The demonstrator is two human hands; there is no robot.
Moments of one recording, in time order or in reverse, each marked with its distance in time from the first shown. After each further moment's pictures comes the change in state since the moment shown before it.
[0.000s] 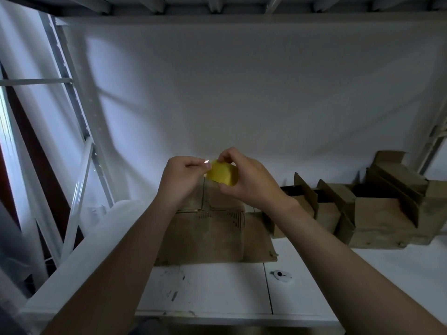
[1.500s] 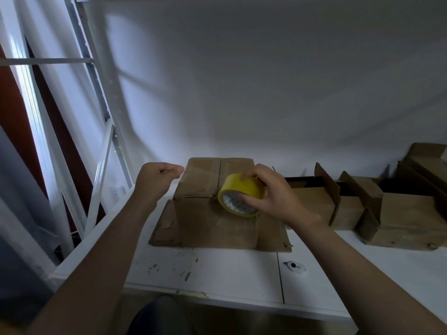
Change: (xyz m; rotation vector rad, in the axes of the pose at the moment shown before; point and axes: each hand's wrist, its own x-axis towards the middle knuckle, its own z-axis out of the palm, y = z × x) left_hand -0.003 -0.075 -0.060 0.084 0.148 -0.147; right_hand -0.038 0.051 0.038 0.142 -0.066 -0.065
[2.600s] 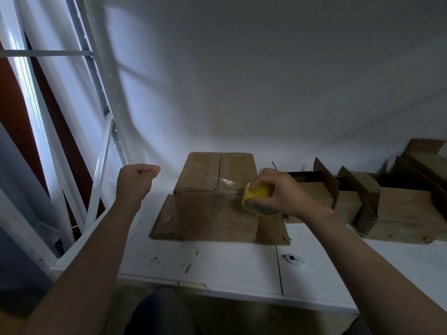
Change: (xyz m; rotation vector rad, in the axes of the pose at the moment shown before) left_hand 0.005 -0.039 -0.028 -0.057 0.172 -0.088; right_hand -0.014 0.018 -0.013 -0.063 -0.184 0.195
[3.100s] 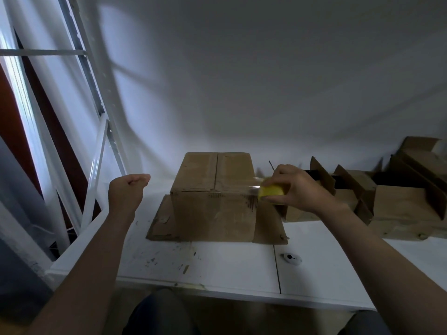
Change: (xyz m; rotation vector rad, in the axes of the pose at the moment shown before) left_hand -0.001 -0.030 -0.002 -0.039 0.066 0.003; right_hand -0.011 0.036 -0.025 -0.221 0.040 -0.138
